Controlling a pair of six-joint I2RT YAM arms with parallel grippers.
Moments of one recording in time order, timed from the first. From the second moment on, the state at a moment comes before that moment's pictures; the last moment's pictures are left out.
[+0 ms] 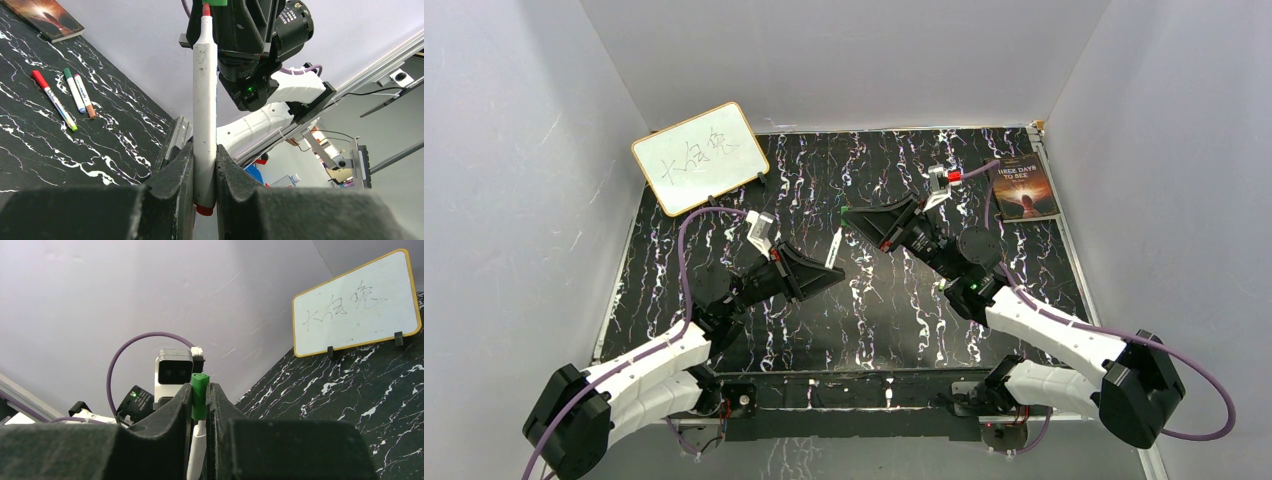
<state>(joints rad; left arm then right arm) -0.69 0.92 0.33 0.89 0.55 -1.01 0.74 1.08 0.66 0.78 -0.21 0.84</state>
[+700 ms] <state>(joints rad) -0.69 0.91 0.33 0.88 0.56 -0.99 0.74 1.08 0.67 0.78 -0.20 0.83</state>
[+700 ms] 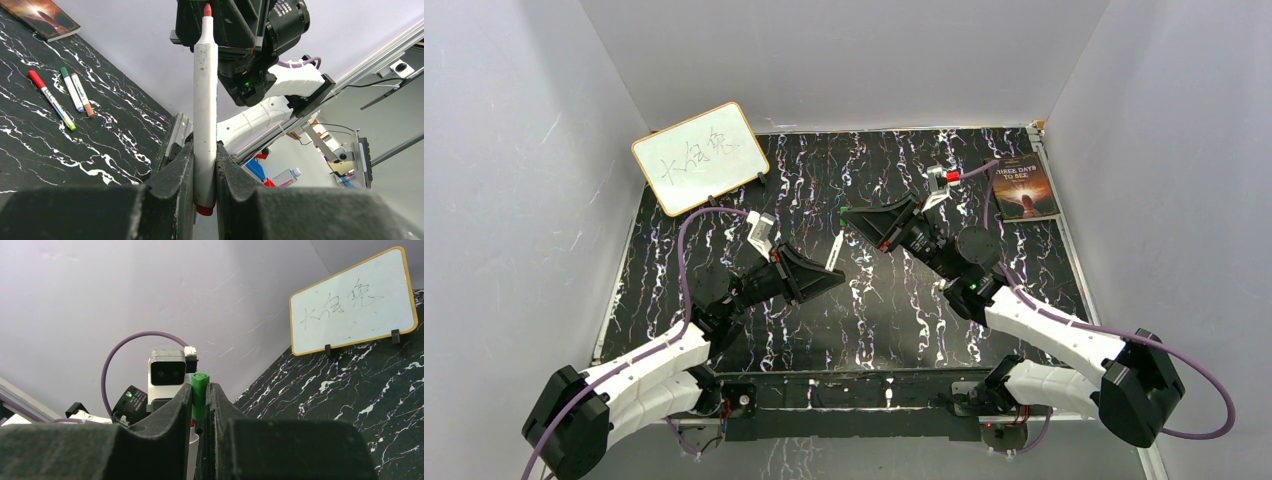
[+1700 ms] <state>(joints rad) -0.69 0.92 0.35 0.87 0.56 -0.98 0.74 1.05 0.66 0.77 -0.21 0.84</state>
